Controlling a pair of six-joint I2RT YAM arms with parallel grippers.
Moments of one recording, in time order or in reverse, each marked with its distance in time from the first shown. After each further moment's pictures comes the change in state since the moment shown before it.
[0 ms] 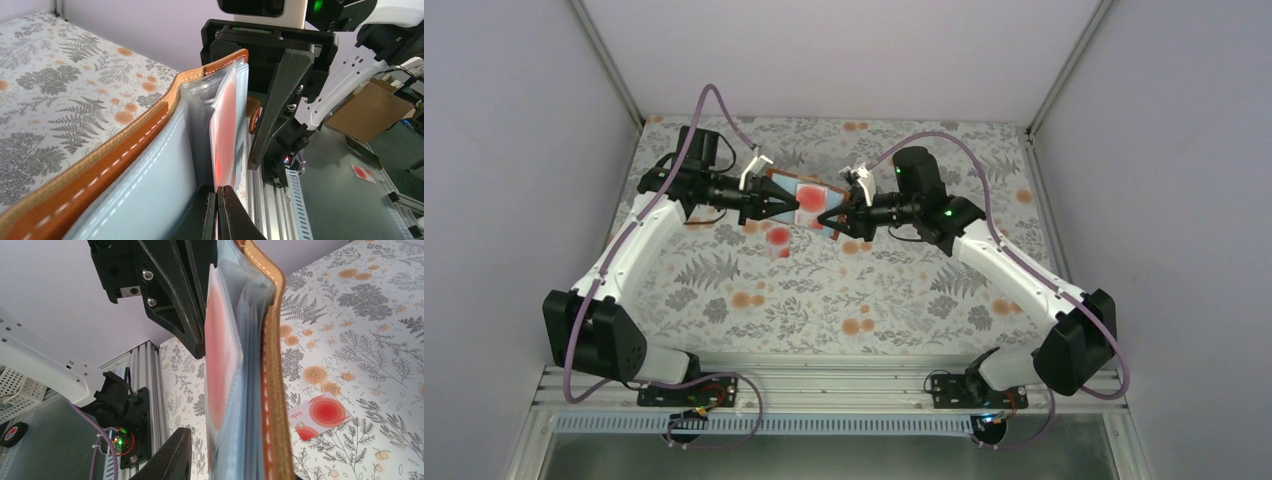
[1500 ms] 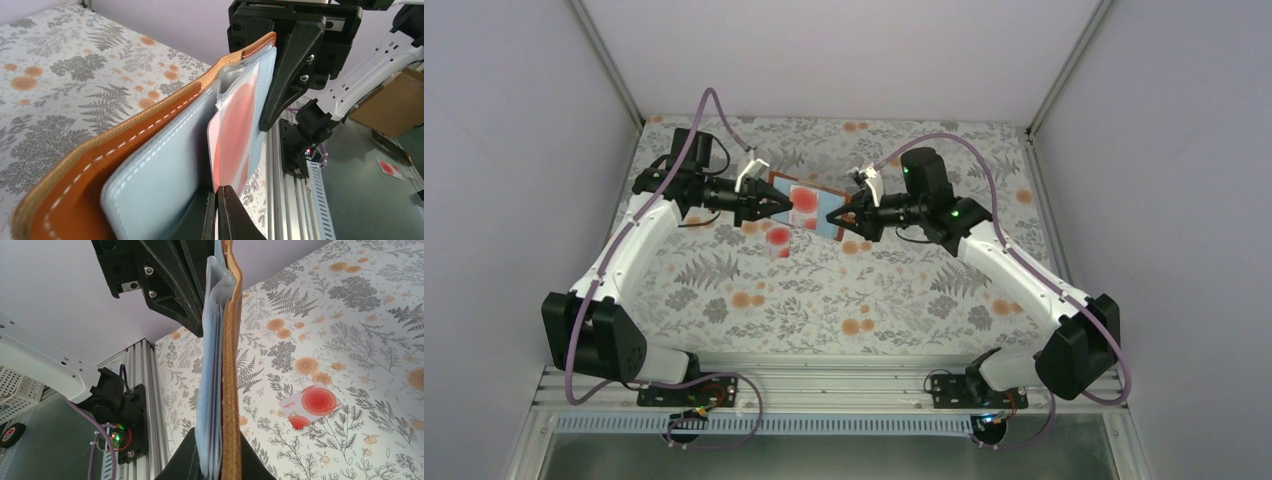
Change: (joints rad) left arm 0.029 -0.006 -0.008 -0.045 -0.068 0.071; right arm -0.048 -0.024 -0.026 -0.026 -0.016 -0.013
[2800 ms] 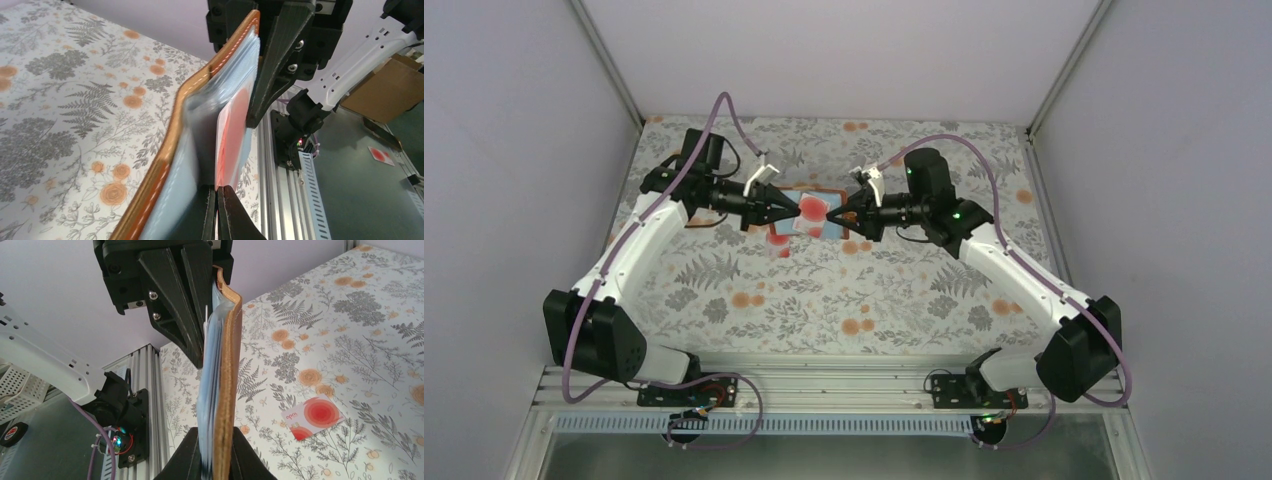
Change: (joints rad) left arm -0.055 0.006 0.016 -0.038 -0.017 0.034; right arm -0.008 -0.013 -0.027 0.066 -0.031 0.002
